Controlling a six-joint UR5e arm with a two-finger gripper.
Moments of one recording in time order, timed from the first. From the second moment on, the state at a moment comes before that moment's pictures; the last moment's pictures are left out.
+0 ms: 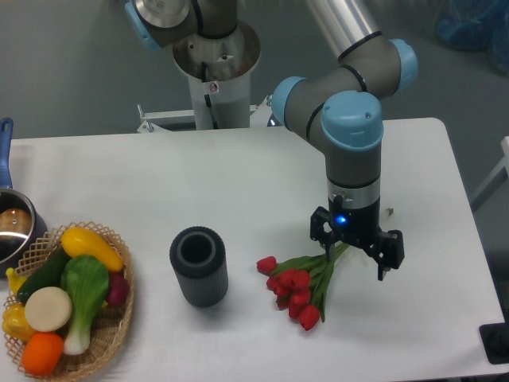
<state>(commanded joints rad) 2.56 -1.98 -1.55 -0.77 1.51 1.12</state>
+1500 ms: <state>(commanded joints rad) 2.58 -1.99 -1.78 -0.75 1.52 1.33</state>
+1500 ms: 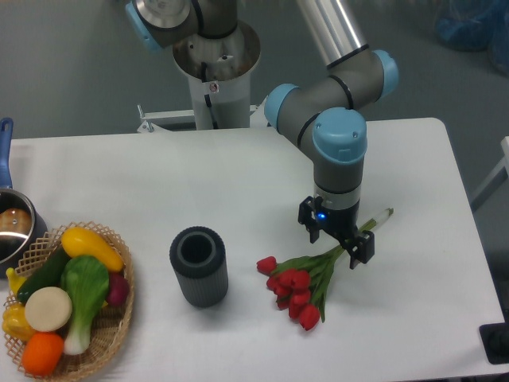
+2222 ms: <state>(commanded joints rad) 2.57 -2.06 -1.74 -0.75 1.51 1.31</state>
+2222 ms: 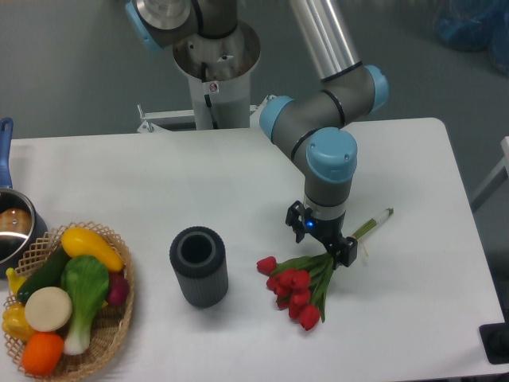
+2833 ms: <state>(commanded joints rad) 2.56 -2.08 -1.73 -0.74 1.51 1.31</state>
